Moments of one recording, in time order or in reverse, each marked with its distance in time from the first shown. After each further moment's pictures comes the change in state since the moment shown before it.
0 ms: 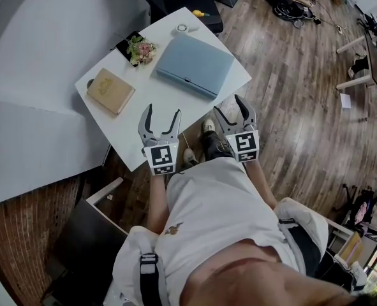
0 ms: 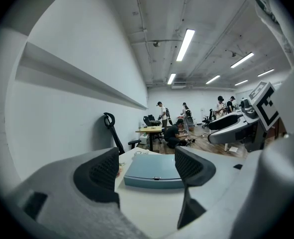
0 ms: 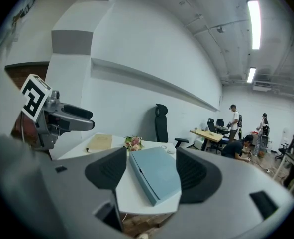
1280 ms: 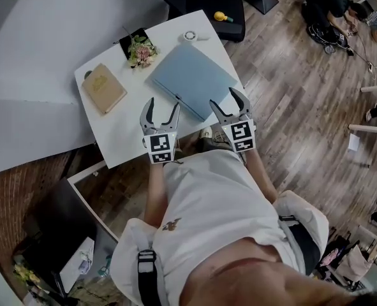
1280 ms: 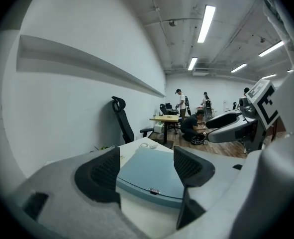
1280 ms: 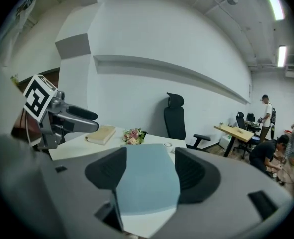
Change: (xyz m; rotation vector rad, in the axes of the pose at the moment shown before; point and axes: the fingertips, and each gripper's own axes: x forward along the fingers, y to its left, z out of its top) left arm 0.151 -0.024 -0.019 -0.107 0.172 0.221; right arm 0.139 -0.122 -0.024 -0.048 0.057 0.330
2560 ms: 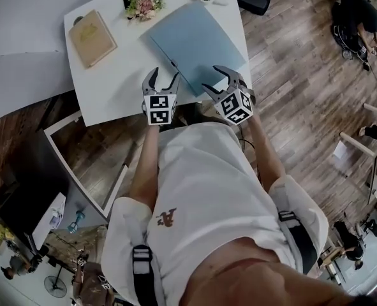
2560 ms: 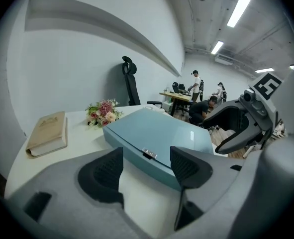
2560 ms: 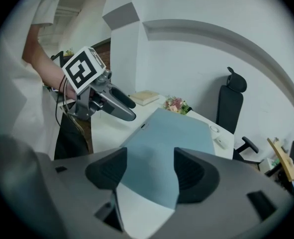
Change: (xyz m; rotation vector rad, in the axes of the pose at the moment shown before) left arm 0.066 -0.016 -0.141 -0.218 0.294 0.070; right arm 0.071 0.040 -0.115 -0.414 0.265 0.535
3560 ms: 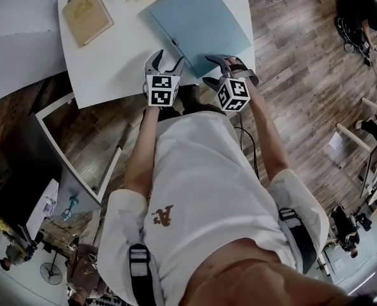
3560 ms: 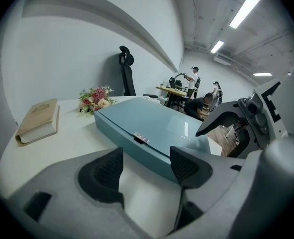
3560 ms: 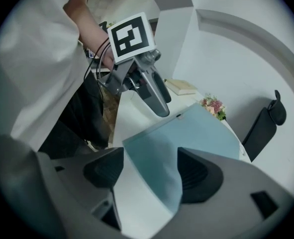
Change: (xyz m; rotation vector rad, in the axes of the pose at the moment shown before) left arm 0.014 -0.013 -0.037 -0.029 0.074 -0.070; right arm 0.029 0.062 -0.036 -0.419 0.130 0.220
